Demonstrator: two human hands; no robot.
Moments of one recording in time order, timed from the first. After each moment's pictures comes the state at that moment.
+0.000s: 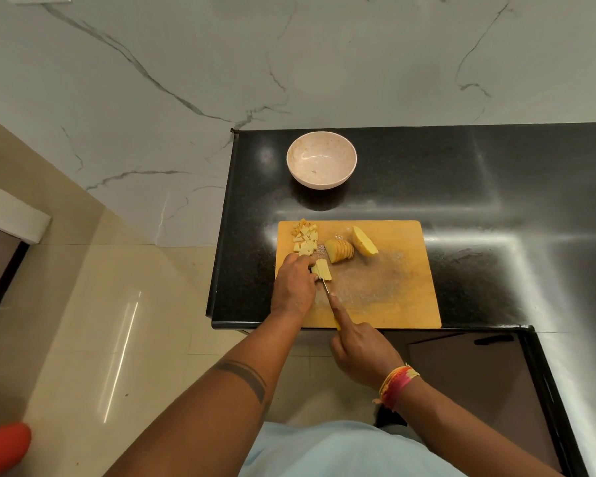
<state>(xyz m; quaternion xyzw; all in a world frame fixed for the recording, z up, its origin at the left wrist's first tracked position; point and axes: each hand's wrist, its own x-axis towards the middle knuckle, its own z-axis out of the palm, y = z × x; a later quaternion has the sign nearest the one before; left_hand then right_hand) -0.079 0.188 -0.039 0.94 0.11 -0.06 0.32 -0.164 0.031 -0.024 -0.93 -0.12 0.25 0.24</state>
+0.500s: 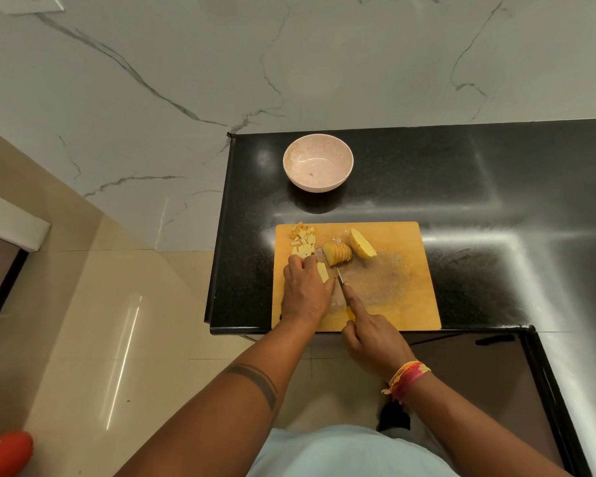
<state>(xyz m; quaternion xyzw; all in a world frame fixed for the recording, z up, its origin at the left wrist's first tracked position) -0.083 0.164 -0.038 0.96 0.11 -0.06 0.24 -0.150 0.017 -0.019 -0.93 -0.08 0.21 0.29</state>
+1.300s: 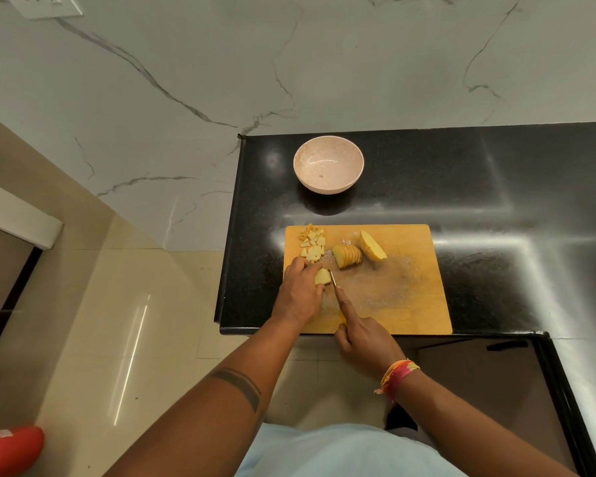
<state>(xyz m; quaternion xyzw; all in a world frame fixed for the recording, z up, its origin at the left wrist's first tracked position) -0.084 0.203 -0.042 0.96 0.03 -0.08 0.27 -0.146 0.041 -0.031 -0.93 -0.11 0.23 0.28</state>
